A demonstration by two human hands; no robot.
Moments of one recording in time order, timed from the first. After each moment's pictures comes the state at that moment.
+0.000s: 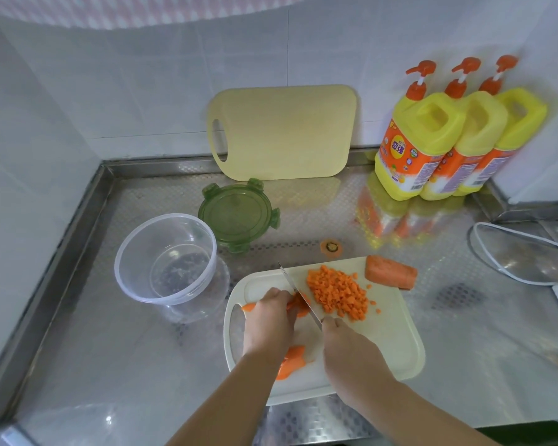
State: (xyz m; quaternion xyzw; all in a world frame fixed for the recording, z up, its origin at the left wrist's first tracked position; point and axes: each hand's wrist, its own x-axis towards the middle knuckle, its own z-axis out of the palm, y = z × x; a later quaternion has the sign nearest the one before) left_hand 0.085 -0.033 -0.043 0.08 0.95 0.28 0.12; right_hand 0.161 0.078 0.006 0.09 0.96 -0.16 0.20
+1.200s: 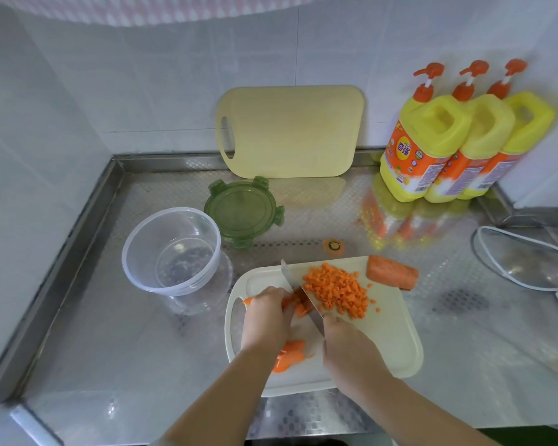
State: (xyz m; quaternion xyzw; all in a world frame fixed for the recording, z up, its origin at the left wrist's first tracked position) left_hand 0.089 -0.037 -0.044 0.03 0.93 0.35 0.12; right_hand 0.157 0.085 -0.003 0.10 0.95 -0.20 0.20
